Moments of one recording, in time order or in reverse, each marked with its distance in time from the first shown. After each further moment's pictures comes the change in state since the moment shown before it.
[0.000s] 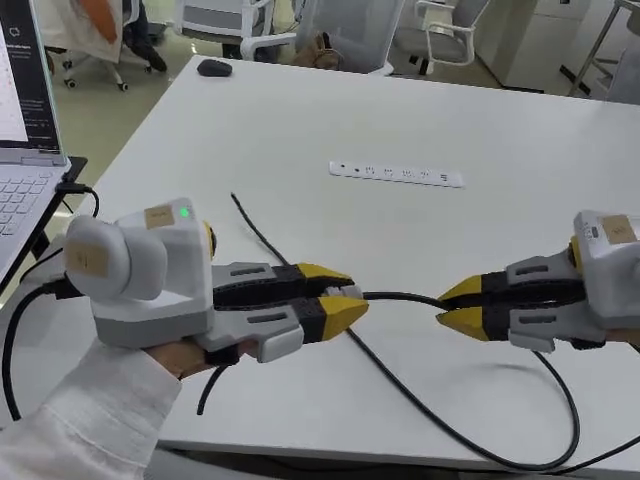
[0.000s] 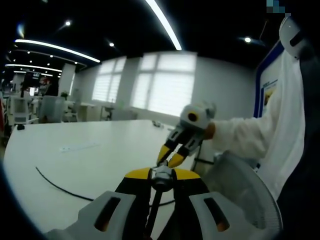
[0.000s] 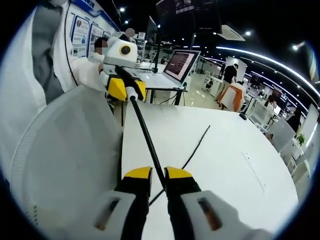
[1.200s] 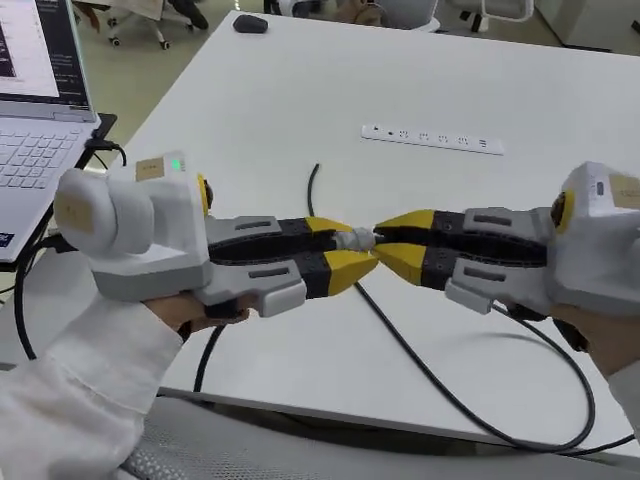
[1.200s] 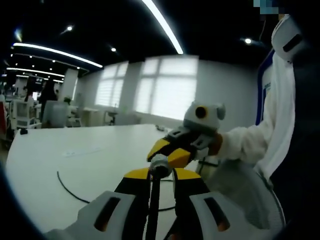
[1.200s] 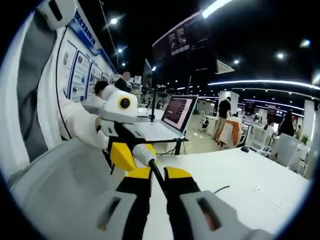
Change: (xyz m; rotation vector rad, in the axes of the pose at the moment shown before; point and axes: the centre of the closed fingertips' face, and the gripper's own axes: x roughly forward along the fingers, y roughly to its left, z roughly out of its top) left arm 0.001 0.001 0.001 0.056 0.008 0.023; right arm 0.017 0.005 0.104 0.109 -0.516 -0.045
